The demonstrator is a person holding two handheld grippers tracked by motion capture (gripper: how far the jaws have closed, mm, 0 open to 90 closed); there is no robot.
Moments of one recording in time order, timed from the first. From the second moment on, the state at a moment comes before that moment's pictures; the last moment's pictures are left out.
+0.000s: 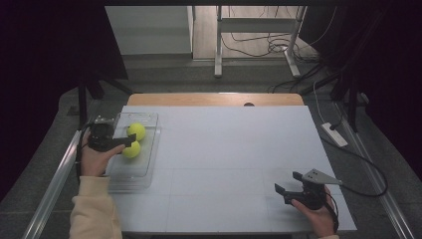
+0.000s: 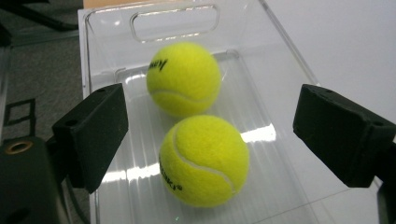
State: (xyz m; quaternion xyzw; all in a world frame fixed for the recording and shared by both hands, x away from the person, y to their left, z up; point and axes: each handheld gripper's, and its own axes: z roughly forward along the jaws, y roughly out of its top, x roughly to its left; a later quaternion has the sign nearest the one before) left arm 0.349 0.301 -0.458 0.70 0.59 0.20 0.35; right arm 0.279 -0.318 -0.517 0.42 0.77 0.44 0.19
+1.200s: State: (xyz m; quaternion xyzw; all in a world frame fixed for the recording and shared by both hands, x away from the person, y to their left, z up) left arm 0.314 0.277 -0.438 0.71 0.47 0.14 0.50; right arm 0.288 -0.323 -0.519 0.42 0.77 0.45 0.18
